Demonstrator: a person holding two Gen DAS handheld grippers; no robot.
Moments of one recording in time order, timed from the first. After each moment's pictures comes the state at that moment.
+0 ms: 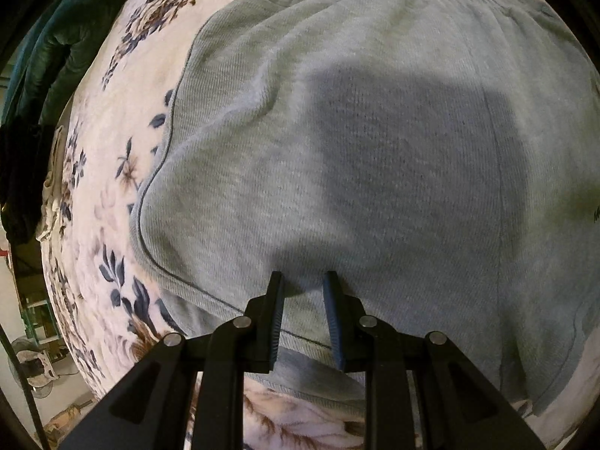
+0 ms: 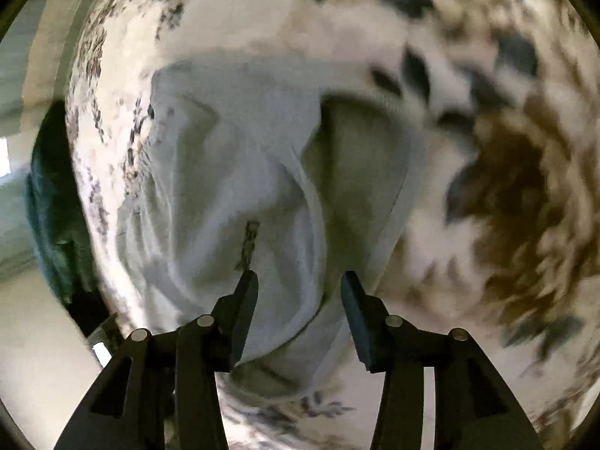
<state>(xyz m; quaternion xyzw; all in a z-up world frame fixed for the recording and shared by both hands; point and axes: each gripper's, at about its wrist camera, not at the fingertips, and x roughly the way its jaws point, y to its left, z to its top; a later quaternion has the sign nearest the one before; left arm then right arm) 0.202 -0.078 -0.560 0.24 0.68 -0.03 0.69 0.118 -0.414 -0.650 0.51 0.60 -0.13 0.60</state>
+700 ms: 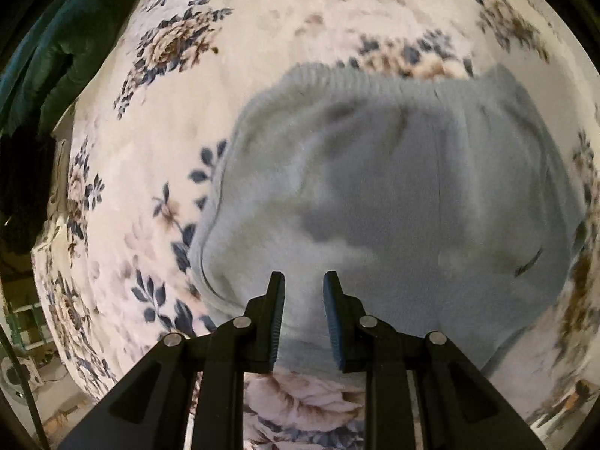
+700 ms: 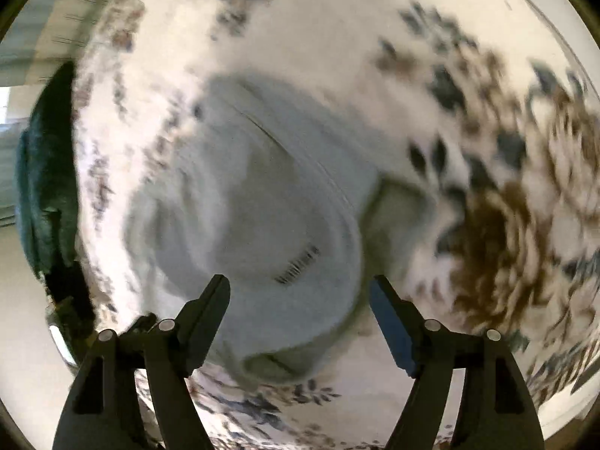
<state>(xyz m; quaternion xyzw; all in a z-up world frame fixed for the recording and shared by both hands) 0.248 -0.078 -0.476 0.17 0.68 -0.08 0.71 0.192 -0.405 -0.555 0.40 0.62 -0.12 0.66</state>
